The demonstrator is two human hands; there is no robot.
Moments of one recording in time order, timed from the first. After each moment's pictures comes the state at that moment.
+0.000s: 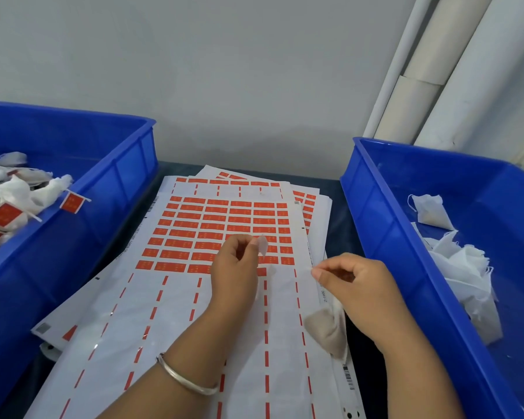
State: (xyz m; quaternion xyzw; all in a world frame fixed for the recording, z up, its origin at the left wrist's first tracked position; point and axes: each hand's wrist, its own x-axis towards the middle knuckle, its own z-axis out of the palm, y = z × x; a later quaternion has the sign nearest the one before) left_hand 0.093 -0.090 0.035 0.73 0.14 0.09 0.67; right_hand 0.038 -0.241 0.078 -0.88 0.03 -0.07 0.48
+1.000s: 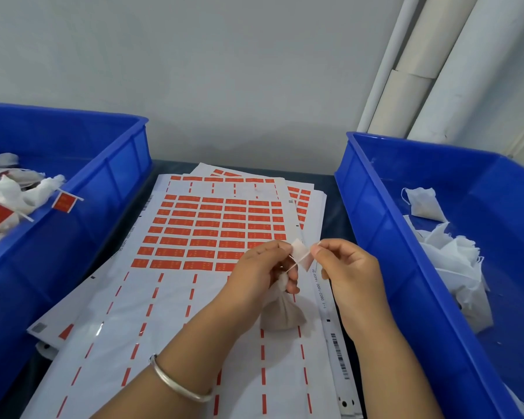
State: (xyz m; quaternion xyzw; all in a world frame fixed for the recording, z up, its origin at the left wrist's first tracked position) left_hand 0.072 -0.096 0.063 0.61 -0.01 -0.18 0.77; right_hand 0.046 -0.229 0.064 -0.77 0.10 -0.16 0.61
